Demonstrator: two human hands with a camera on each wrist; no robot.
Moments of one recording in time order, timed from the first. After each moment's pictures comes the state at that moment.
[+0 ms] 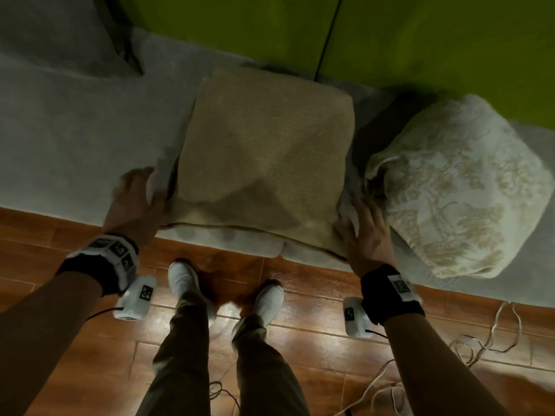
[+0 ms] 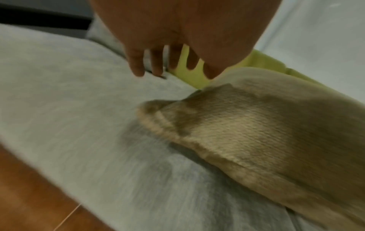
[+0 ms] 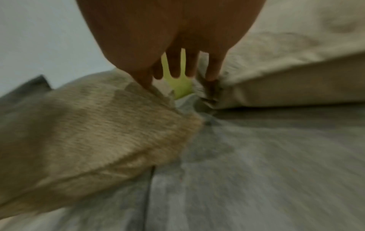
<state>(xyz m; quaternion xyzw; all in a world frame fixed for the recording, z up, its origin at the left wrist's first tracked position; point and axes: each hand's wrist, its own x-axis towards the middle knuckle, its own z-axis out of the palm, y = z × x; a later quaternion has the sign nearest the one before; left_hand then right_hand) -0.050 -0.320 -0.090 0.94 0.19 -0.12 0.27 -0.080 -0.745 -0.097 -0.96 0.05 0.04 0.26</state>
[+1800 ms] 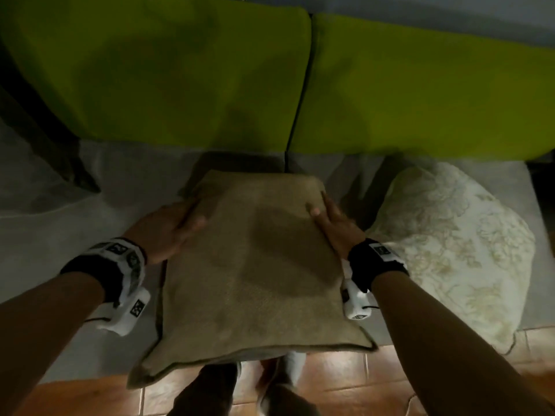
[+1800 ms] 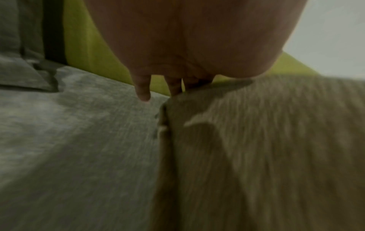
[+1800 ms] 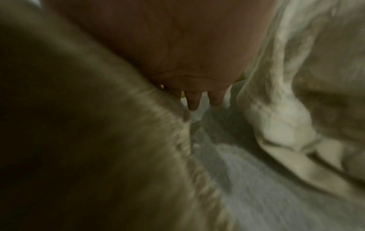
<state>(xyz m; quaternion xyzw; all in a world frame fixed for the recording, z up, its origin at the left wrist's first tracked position) 0.204 -0.345 -0.102 0.90 -0.10 -0.36 0.24 0.148 -0.723 -0.107 -0.89 0.16 0.31 0.30</state>
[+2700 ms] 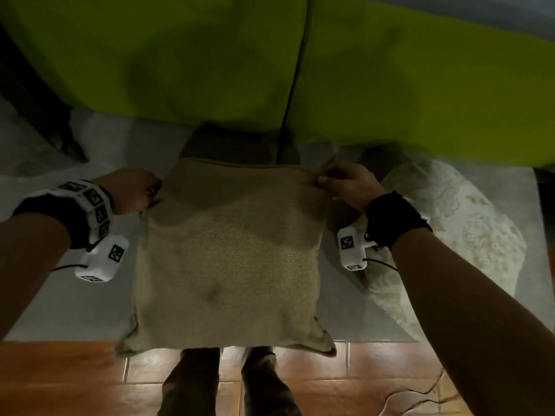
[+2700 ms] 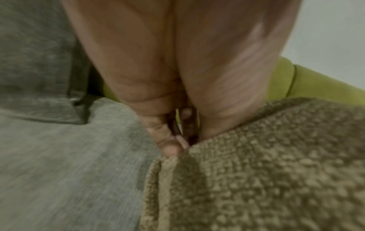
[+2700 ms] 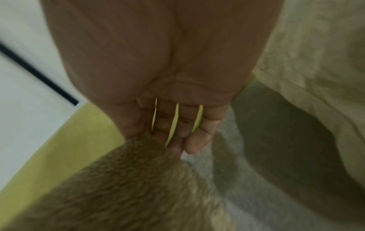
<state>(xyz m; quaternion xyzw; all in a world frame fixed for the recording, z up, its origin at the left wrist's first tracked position) 0.232 -0.356 -0.069 0.91 -0.06 -0.41 0.09 0.206 -0.772 -0.061 -0.85 0.15 0.25 0.44</state>
